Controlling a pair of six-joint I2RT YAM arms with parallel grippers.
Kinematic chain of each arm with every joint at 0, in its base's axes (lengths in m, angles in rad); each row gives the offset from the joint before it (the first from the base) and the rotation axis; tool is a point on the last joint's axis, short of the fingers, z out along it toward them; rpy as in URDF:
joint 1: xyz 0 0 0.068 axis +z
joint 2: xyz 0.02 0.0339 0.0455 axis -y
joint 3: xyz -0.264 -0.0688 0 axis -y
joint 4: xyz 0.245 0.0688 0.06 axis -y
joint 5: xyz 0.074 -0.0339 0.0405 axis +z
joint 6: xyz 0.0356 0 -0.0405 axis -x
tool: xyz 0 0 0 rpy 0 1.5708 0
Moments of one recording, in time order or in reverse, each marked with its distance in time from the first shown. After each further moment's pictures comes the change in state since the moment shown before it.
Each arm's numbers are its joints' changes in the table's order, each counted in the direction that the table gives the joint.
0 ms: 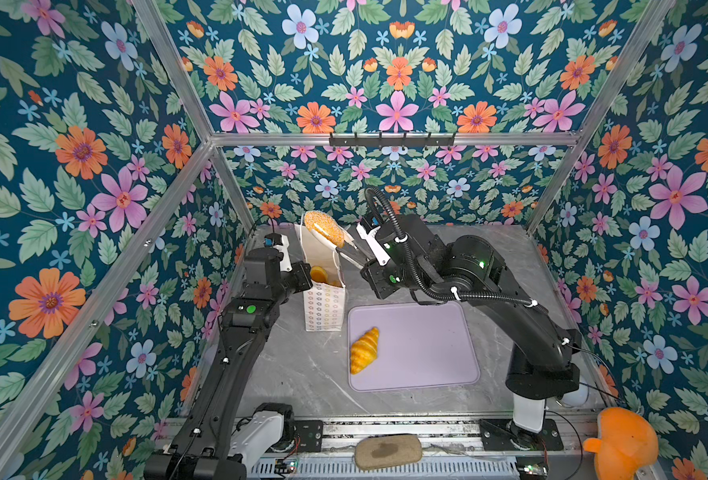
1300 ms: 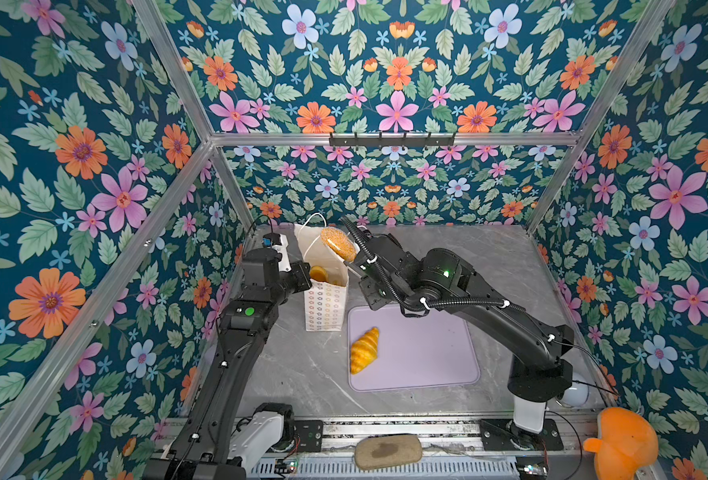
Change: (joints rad) left arm 0.000 0.020 0.000 0.002 -0.004 0.001; right arm 0.012 0.007 -0.215 0.027 -0.125 -0.074
